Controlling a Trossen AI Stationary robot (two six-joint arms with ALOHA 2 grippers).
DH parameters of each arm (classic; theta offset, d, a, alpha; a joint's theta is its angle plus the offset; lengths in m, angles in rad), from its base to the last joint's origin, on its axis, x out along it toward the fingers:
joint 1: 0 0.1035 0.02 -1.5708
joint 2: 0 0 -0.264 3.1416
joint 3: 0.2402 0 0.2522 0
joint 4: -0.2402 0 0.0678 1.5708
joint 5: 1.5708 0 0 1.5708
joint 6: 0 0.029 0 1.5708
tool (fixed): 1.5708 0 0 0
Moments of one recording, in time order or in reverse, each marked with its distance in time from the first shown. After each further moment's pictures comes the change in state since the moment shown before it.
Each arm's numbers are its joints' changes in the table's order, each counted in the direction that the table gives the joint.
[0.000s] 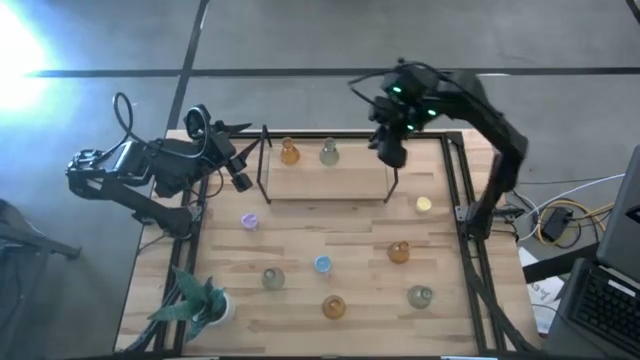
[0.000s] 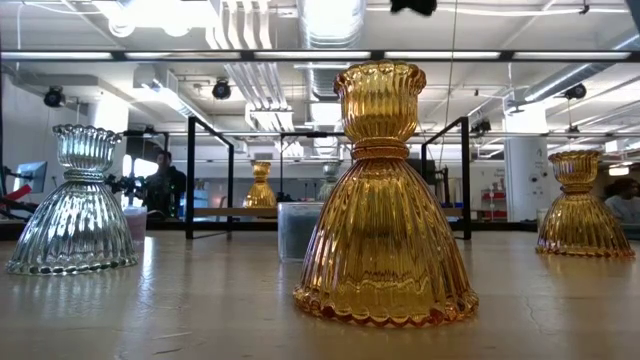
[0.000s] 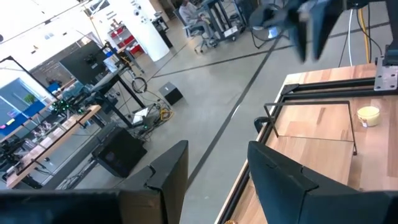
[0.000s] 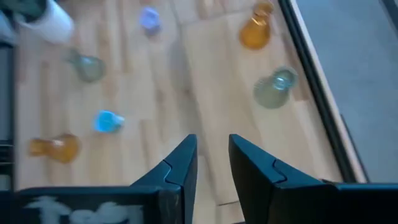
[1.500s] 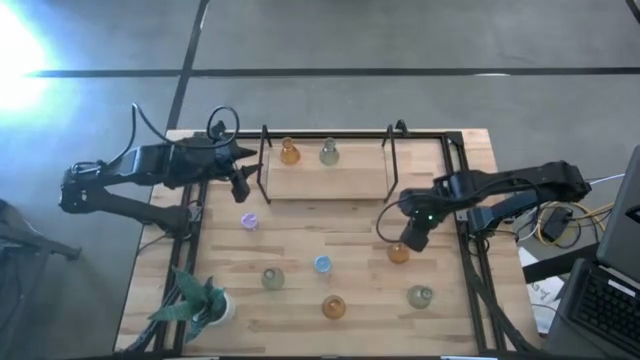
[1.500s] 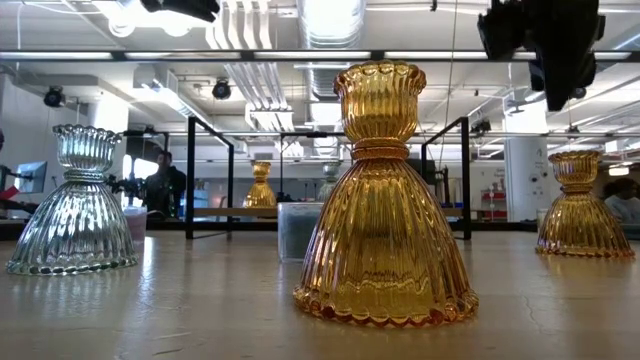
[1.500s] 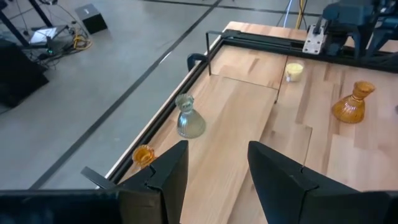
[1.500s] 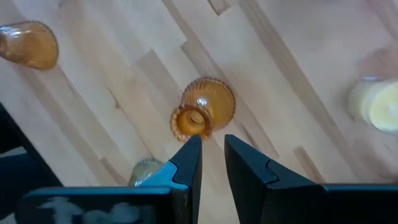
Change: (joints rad) left arm 0.271 -0.189 -0.381 -0.015 0.517 -0.352; right arm 0.490 -0.576 -1.320 0.424 0.099 0.838
